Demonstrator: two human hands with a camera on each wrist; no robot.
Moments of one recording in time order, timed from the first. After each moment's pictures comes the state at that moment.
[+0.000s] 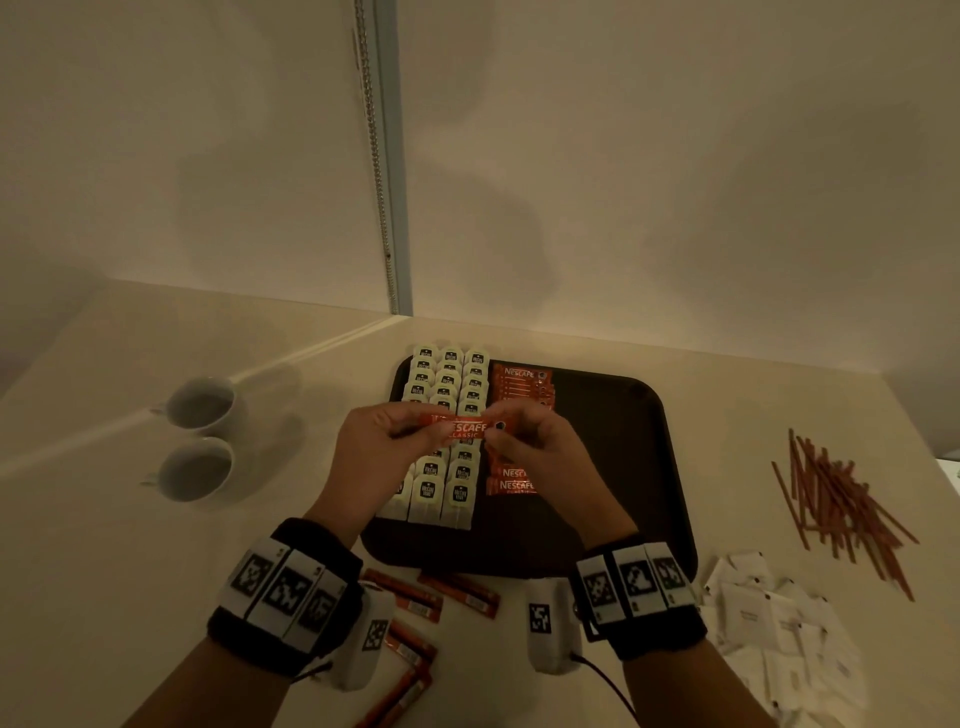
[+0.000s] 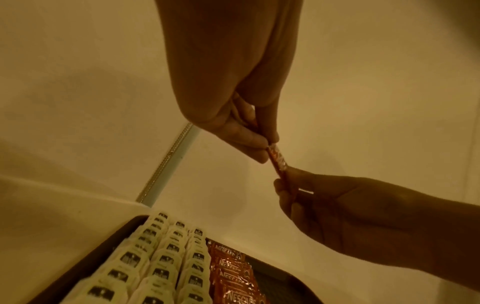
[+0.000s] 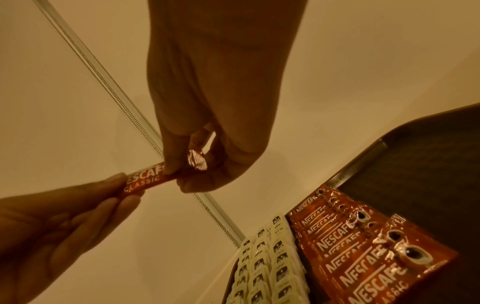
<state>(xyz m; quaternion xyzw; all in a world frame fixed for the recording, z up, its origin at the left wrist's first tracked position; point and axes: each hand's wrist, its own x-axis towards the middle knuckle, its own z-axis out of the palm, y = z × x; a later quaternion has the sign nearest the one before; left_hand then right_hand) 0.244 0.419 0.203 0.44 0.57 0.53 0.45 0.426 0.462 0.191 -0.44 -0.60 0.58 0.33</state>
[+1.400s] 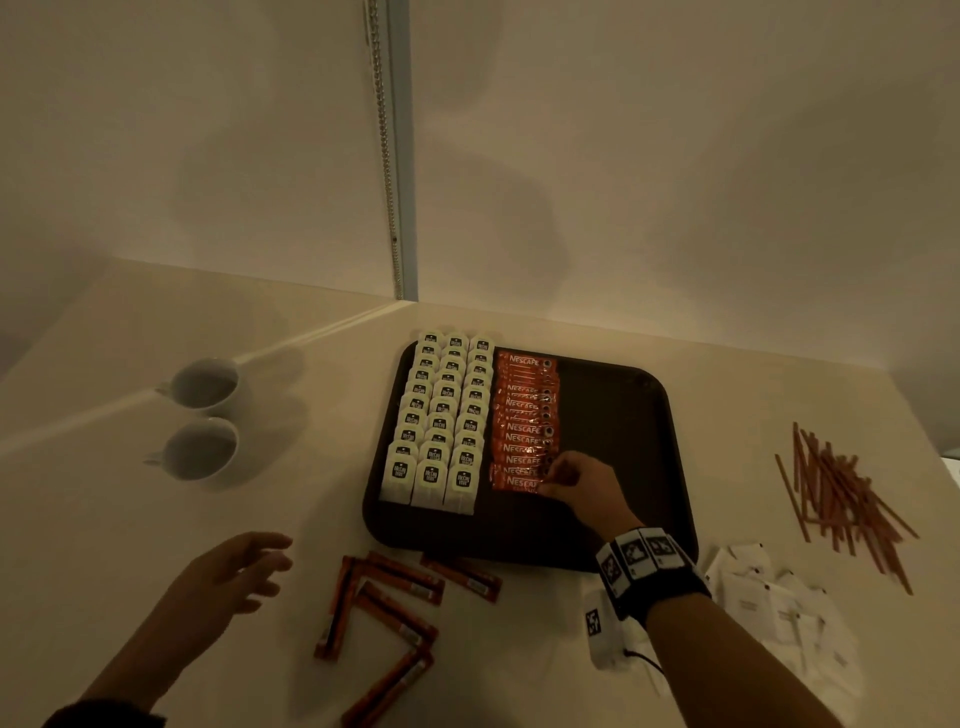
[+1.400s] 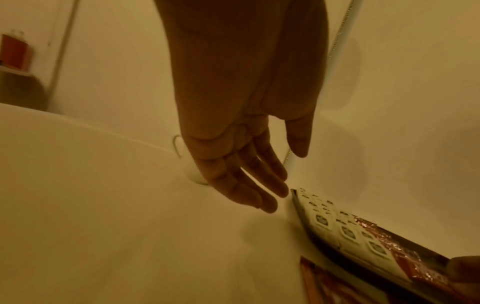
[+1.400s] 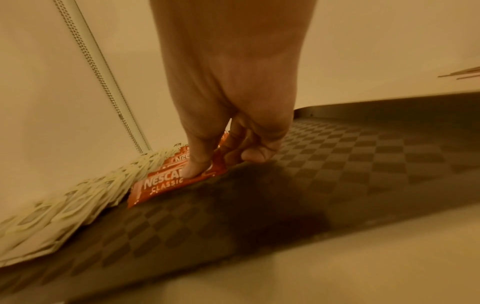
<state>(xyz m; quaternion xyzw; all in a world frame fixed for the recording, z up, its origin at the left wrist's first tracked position) 0.129 0.289 0.123 0.33 0.75 0.31 0.47 0.491 0.478 0.082 -0.64 -0.64 0.40 0.11</state>
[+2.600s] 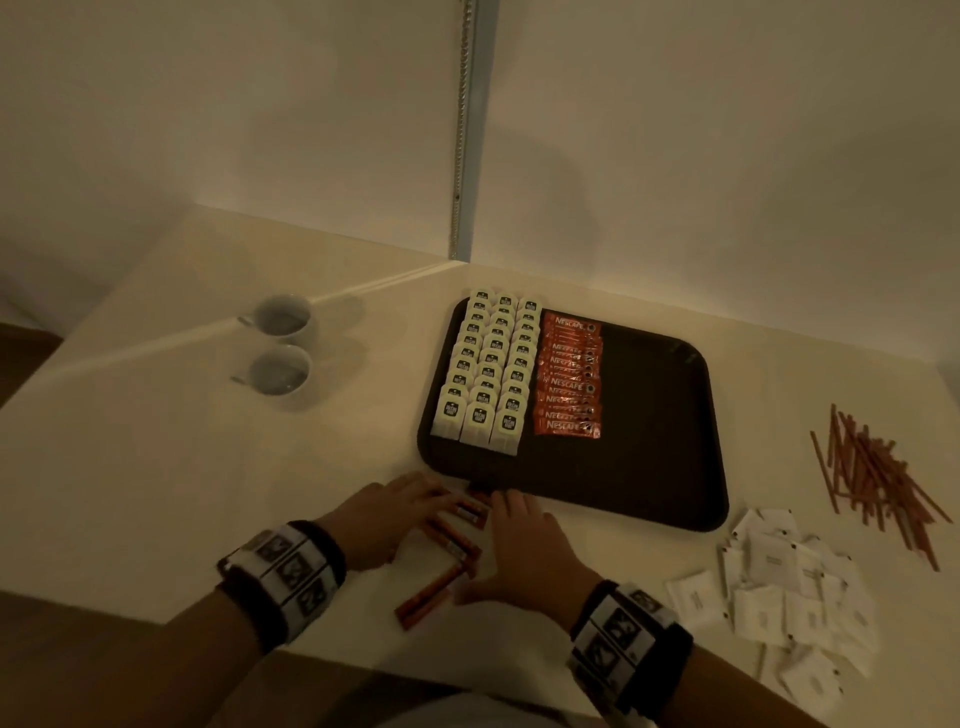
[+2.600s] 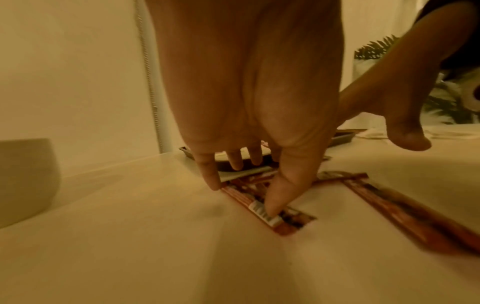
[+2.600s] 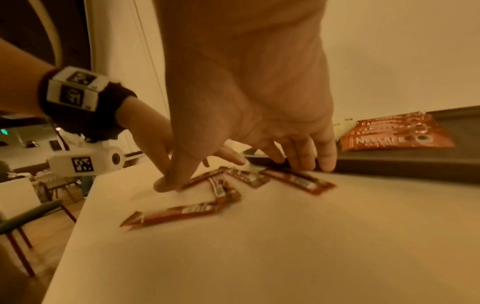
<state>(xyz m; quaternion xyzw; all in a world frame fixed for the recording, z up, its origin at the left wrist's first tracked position) 0.189 0.302 0.099 0.80 0.52 -0.13 0.25 0.400 0.326 0.108 -0.47 -0.84 0.22 -0.15</state>
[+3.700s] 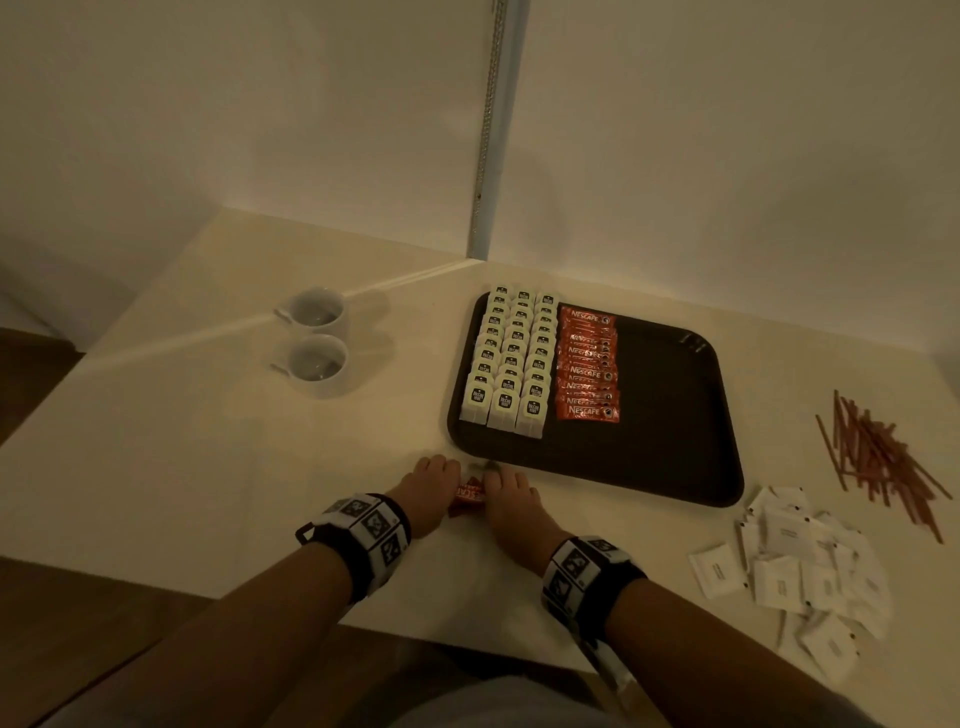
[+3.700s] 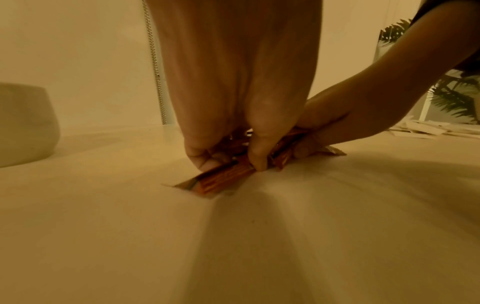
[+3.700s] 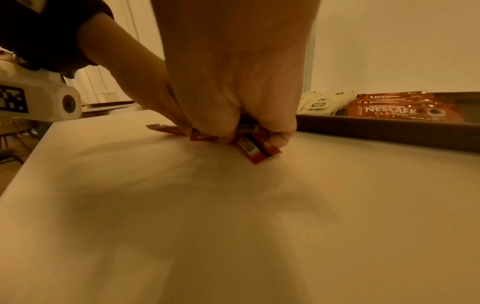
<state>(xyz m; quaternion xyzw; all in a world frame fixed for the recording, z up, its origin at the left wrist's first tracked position) 0.203 0.303 0.079 0.72 0.63 -0.09 0.26 0.354 0.320 0.071 -0.48 -0.84 0.21 -0.10</state>
